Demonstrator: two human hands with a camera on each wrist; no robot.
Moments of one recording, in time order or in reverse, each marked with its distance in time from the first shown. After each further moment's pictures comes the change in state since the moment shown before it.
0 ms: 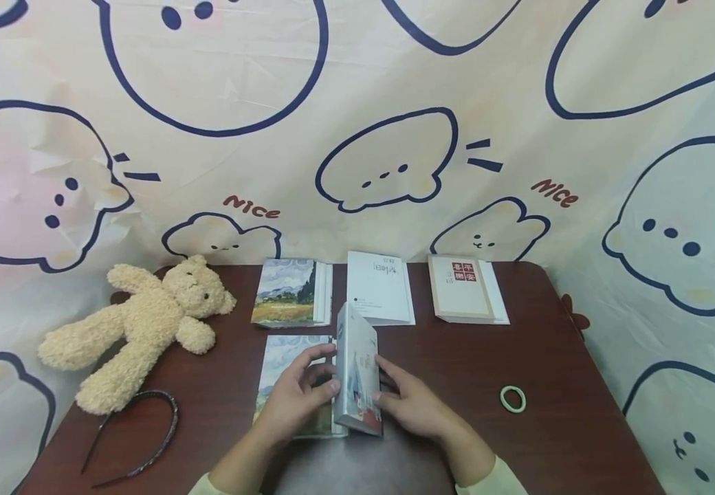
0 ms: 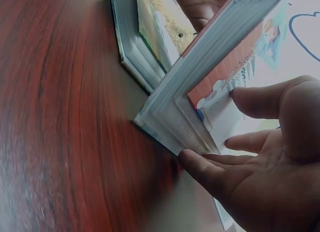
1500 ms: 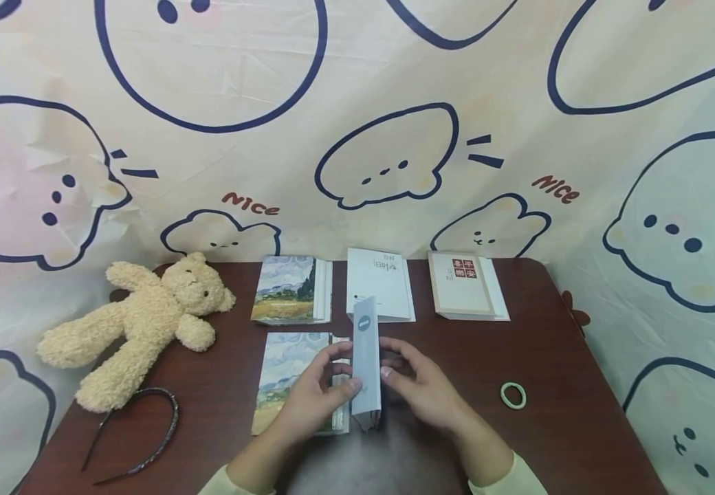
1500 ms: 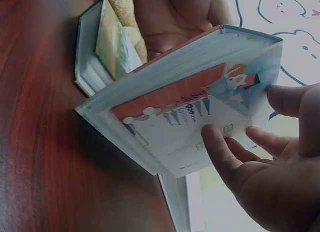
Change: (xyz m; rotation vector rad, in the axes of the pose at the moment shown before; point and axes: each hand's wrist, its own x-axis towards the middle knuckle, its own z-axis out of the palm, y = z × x) left_hand 0.007 -0.003 0.026 0.051 -0.037 0.049; right_hand -0.017 -0.037 -0.014 0.071 0.155 -0.152
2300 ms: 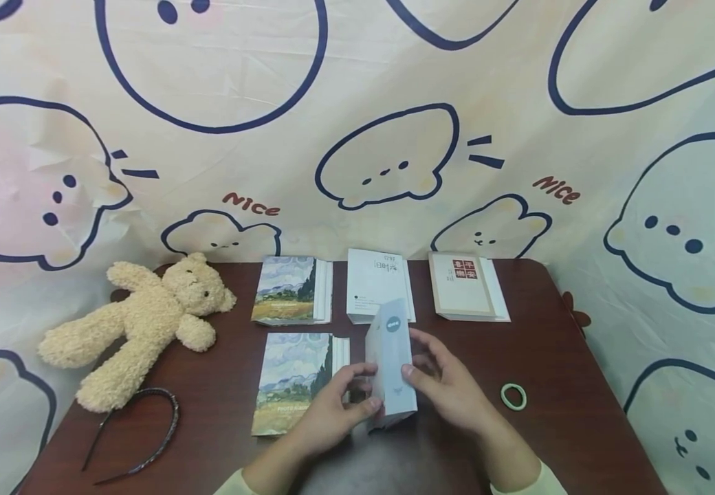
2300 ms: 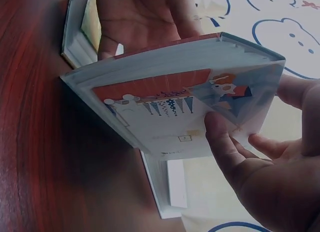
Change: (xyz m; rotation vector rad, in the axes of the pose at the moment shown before) left_hand -0.002 -0.019 0.021 0.197 -0.082 0.031; right_hand -0.017 -0.001 -0.028 -0.024 0.064 -0.021
